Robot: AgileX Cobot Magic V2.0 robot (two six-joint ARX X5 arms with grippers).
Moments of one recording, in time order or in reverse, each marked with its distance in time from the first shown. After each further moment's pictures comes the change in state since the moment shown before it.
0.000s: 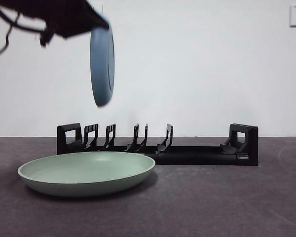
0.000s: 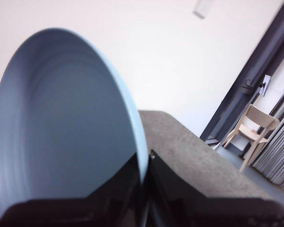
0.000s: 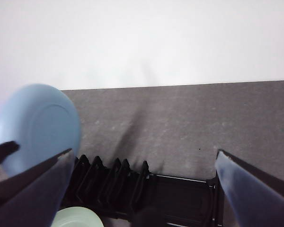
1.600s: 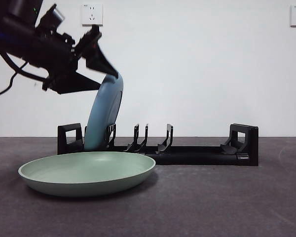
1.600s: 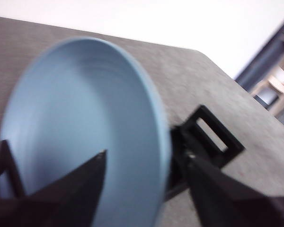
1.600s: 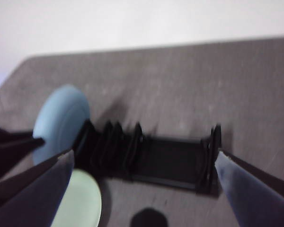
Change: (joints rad) left arm 0.015 0.149 0.003 -0.124 0.017 0.135; right arm 0.001 0.055 0.000 -0.141 -0.019 -0.003
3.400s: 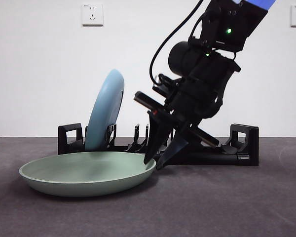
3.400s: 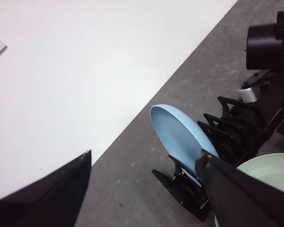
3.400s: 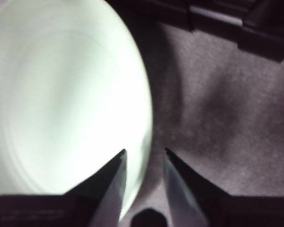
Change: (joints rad) left arm -0.511 -0.822 0.000 -0.756 -0.922 0.900; right arm 0.307 0.860 0.000 0.195 -0.244 0.049
